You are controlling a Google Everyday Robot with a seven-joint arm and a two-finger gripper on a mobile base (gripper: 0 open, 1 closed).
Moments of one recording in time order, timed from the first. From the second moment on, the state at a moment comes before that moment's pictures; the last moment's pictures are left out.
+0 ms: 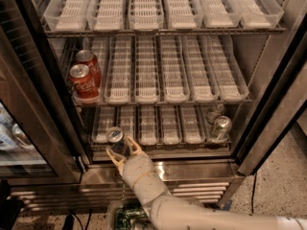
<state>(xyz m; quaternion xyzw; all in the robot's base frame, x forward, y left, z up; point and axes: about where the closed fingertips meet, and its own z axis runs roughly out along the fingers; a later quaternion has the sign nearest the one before) 0.528 0.086 0.680 -0.23 0.67 0.13 0.70</state>
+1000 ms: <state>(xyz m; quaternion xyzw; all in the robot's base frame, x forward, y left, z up) 0.522 0.080 0.697 -0.29 0.67 0.15 0.67</state>
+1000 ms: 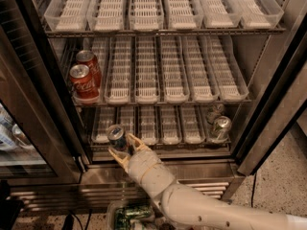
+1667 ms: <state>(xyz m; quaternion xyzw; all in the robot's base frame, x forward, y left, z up) 0.529 0.024 0.725 -0.29 0.69 0.17 0.64</state>
